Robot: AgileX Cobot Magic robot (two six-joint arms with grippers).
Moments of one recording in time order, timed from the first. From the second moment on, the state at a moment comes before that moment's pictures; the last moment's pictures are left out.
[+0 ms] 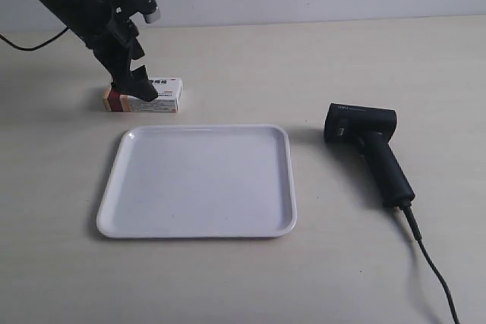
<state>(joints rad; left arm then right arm) -0.21 2.32 -1.84 -0.40 0.91 1.29 0.06 0.01 0.00 0.34 -0.02 0.06</state>
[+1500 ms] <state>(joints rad) -0.43 1.52 -0.91 -0.85 0.54 1.34 0.30 1.01 -0.30 0.34 -0.01 -0.07</state>
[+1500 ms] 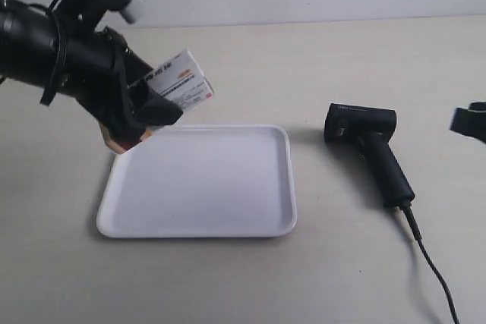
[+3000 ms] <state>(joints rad) -0.44 1.75 -0.88 -0.91 0.41 1.57 0.52 1.61 -0.66 0.21 0.15 -0.20</state>
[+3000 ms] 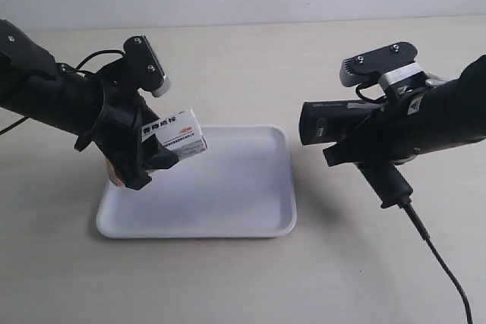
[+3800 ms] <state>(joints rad) -0.47 1.82 -0.88 -1.09 0.47 1.98 0.42 1.74 -0.66 0.17 0.04 -0.13</state>
